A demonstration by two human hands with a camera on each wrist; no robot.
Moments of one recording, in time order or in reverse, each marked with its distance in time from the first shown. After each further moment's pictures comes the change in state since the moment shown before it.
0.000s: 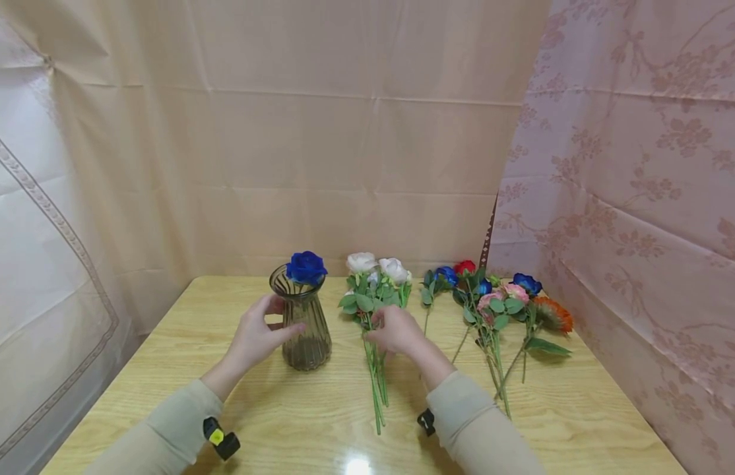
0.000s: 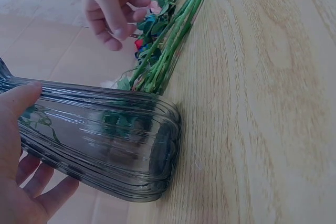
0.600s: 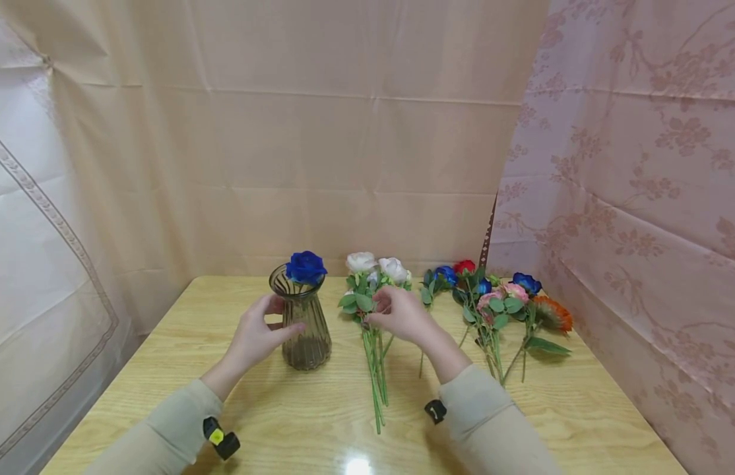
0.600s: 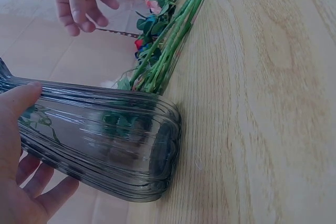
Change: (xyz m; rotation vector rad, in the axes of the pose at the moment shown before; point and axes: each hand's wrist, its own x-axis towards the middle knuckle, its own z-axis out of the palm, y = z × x) left_hand 0.000 0.002 0.000 -0.010 0.007 0.006; right_hand -0.012 -0.021 -0.038 -0.058 0.082 -0.208
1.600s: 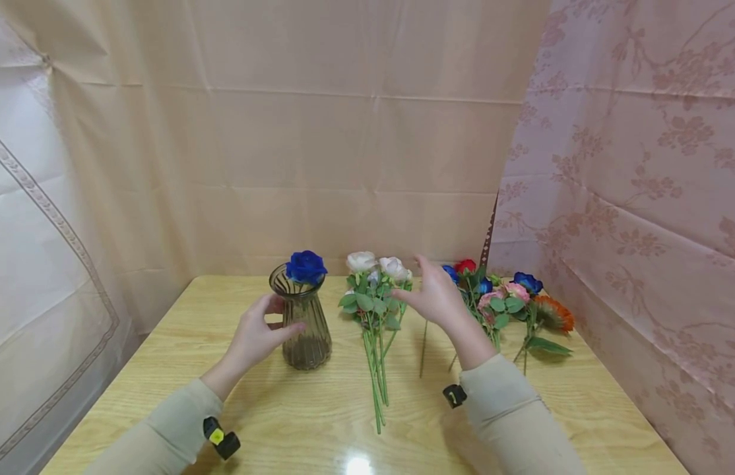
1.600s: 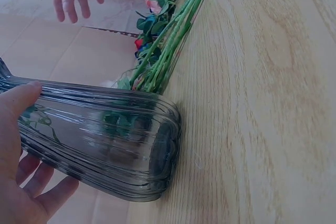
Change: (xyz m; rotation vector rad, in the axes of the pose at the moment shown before) left_hand 0.001 -0.004 0.000 0.002 -0.009 -0.002; right_hand -0.004 0.010 -0.053 -0.201 0.180 0.079
